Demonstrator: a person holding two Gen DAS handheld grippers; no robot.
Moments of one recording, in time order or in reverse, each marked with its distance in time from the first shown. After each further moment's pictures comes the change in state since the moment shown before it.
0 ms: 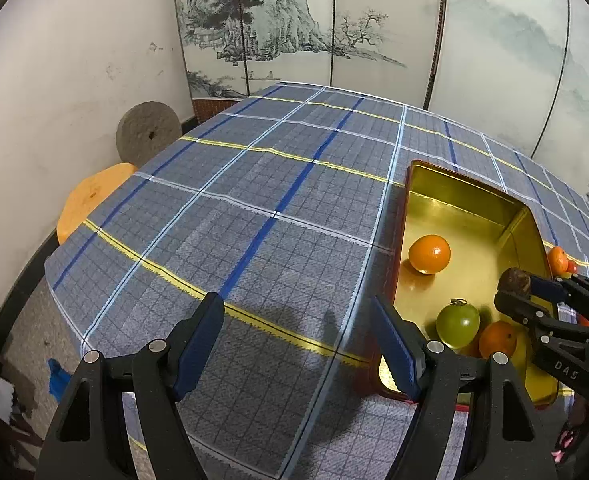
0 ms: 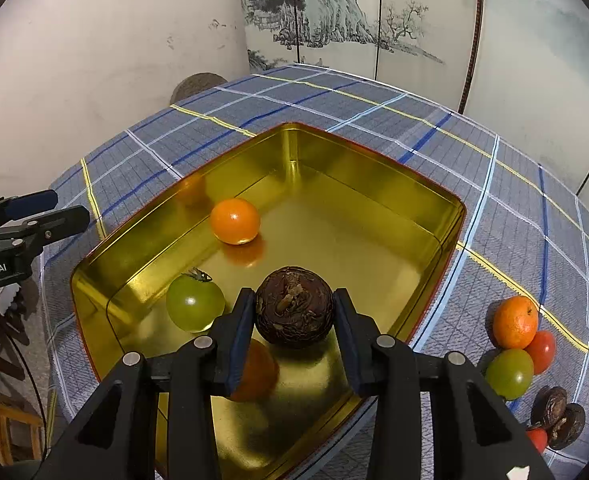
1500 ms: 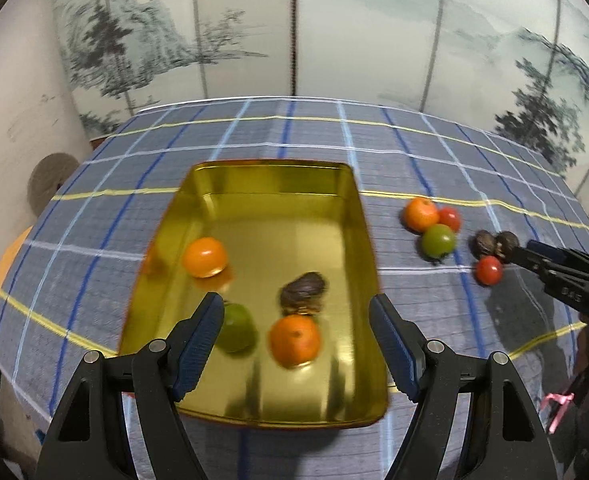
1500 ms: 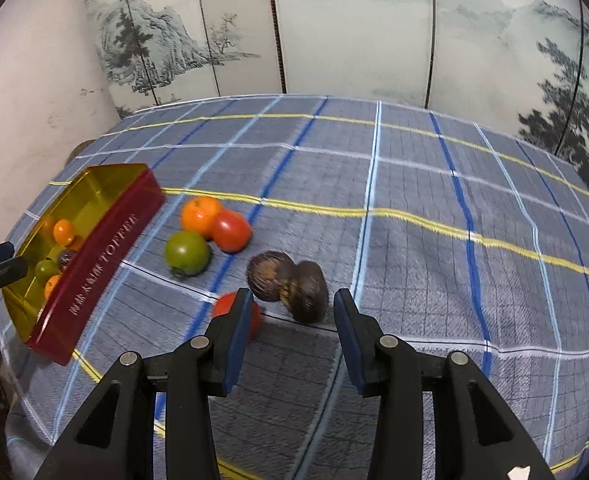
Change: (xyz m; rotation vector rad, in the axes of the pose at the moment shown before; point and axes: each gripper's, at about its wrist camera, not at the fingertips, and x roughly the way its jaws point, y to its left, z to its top) left arm -0.026 -0.166 -0.011 0.286 0.009 -0.261; right arm -0.108 -0.176 -0.111 0.390 -0.070 -0.269
